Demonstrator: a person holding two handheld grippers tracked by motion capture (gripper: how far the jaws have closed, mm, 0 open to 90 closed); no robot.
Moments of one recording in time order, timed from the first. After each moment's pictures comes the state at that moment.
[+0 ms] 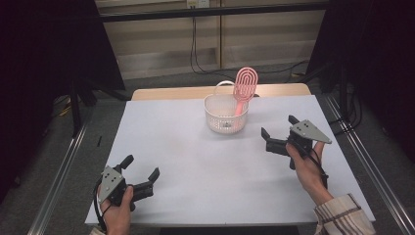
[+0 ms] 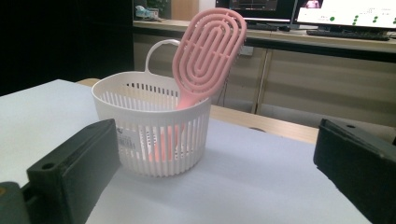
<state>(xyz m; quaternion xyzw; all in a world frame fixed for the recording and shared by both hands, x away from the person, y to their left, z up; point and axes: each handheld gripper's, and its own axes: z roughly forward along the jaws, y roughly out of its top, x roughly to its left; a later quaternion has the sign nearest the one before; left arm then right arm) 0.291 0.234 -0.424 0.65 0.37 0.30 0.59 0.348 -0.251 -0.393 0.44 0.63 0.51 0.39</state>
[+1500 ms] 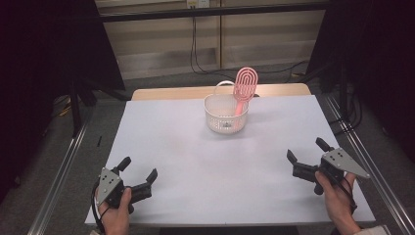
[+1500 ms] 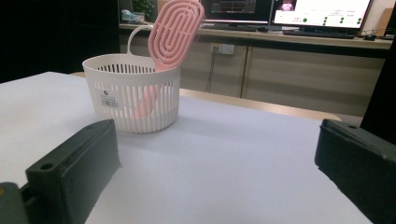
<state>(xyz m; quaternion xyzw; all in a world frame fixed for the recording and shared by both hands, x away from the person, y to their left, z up) 0.285 0.238 -0.423 0.65 0.38 0.31 0.58 0.275 -0.303 -0.415 0.46 0.61 0.51 0.40</state>
